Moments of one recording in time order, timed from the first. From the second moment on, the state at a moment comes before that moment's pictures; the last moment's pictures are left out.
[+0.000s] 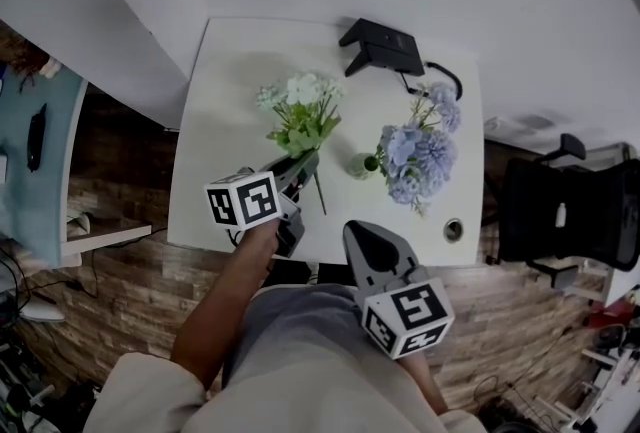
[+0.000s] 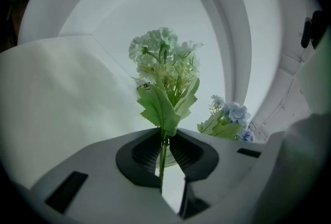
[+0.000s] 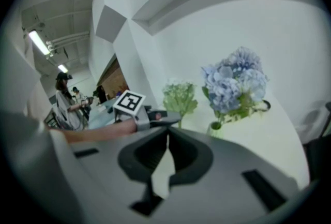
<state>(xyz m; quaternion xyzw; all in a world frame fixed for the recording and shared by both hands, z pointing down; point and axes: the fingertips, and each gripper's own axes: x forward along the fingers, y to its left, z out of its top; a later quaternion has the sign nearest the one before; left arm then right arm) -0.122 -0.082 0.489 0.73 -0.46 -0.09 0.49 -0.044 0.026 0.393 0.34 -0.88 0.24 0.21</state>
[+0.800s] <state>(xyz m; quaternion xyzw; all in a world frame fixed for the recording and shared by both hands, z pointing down) -0.125 -0.079 0.413 0.77 -0.45 -0.12 0.43 -0.053 0.022 0.384 0.35 -0.89 0.23 0.19</state>
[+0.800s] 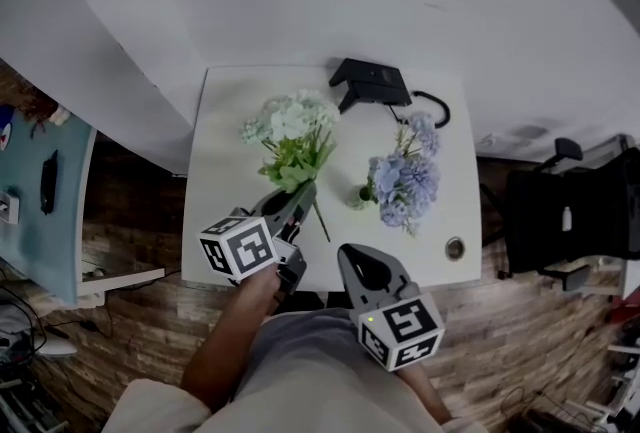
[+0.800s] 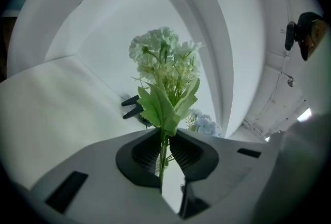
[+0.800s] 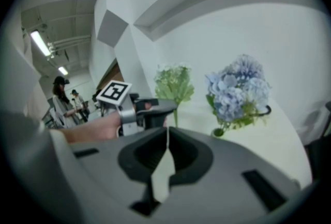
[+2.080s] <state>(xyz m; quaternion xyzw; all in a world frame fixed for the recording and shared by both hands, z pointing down) -0.092 -0.130 0.359 0.79 -0.46 -0.18 0.36 -0.012 0.006 0.384 0.40 -0.87 0.24 0.18</state>
